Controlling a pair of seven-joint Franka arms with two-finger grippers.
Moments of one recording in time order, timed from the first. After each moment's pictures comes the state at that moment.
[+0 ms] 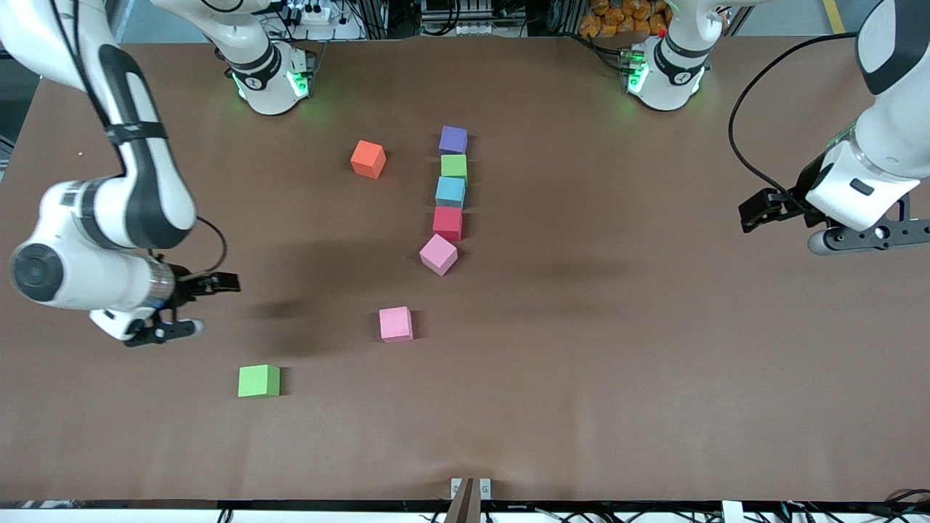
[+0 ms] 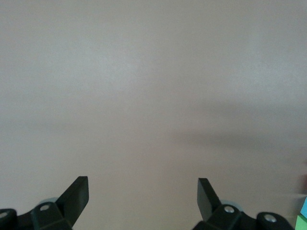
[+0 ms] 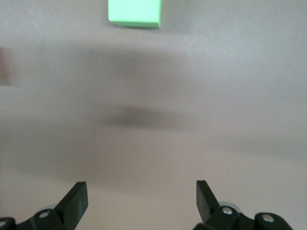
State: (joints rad) left arm 0.00 0.09 -0.15 -1.58 0.05 1.64 -0.23; right arm -0.03 0.39 0.04 -1.71 0.06 1.89 -0.18
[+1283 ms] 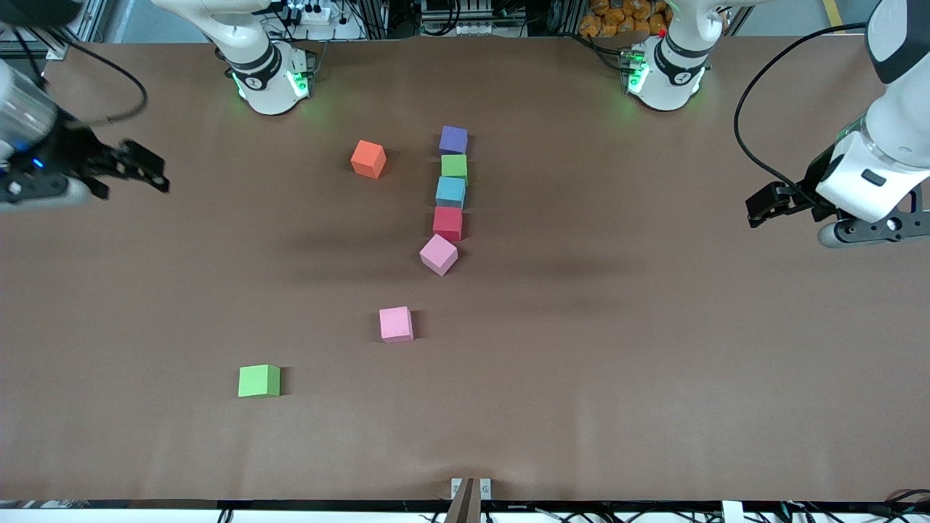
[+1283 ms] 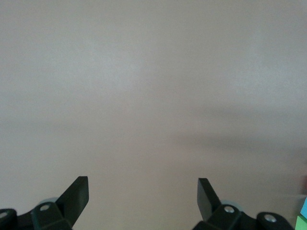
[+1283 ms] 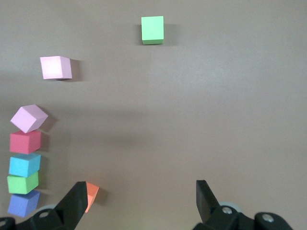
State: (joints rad) left arm 0.00 0.06 -0.14 -1.58 0.05 1.64 -0.23; right arm -0.01 -0.05 0.07 -1.58 0.06 1.50 -0.01
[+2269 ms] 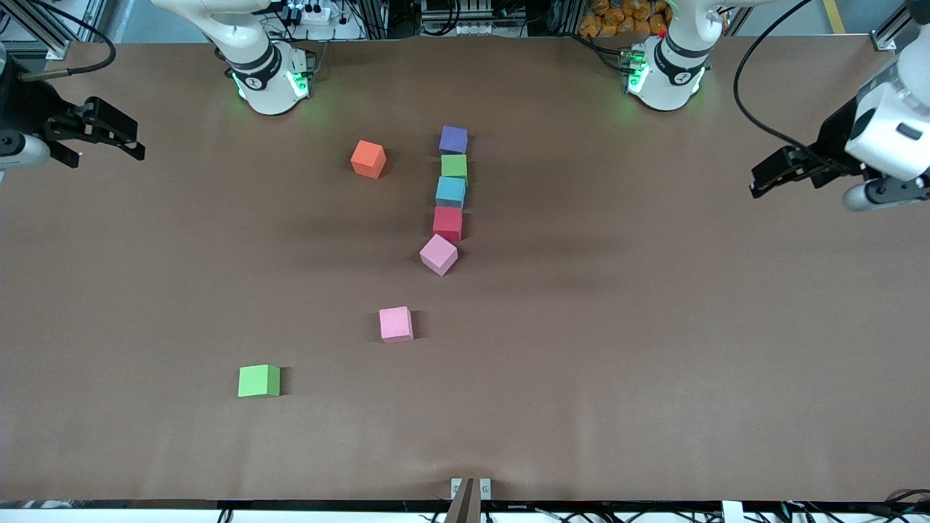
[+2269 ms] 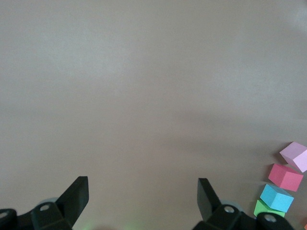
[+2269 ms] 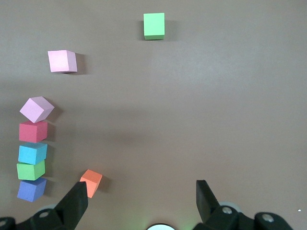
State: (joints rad) left arm -0.05 -0.01 -0.07 -1.57 -0.05 1.55 -0.31; right arm -0.01 -0.04 0.07 -1.50 0.06 1.41 -0.01
